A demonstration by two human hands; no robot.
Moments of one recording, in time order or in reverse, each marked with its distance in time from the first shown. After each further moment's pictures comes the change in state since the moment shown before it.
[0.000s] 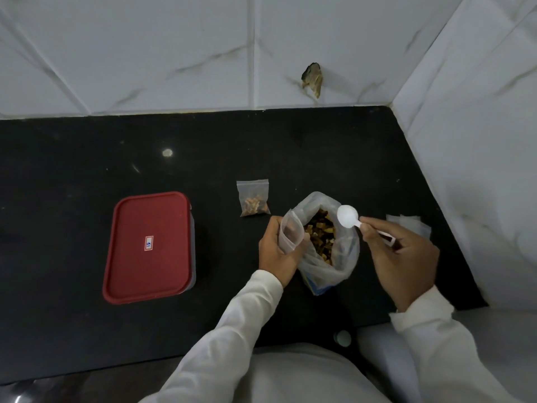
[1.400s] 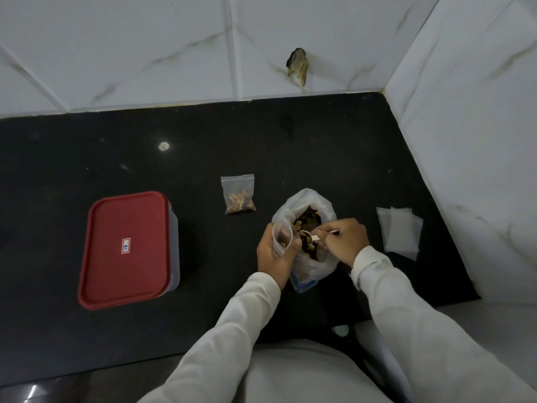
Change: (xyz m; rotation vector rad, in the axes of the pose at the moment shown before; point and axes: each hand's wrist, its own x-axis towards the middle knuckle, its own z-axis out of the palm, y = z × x) left_hand 0.000 -0.031 0.030 -0.022 0.048 -0.077; right_hand 0.039 0.053 0.054 -0.020 -0.624 0.532
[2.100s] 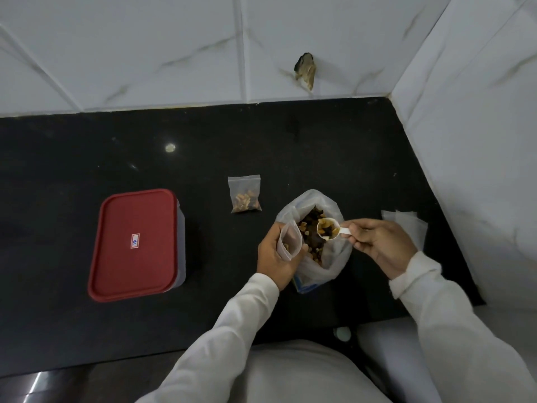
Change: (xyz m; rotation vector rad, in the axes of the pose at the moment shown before) left_hand -0.005 0.014 -0.015 0.118 -0.094 0.047; right_hand -0.030 -0.001 -0.045 0.635 -0.089 0.133
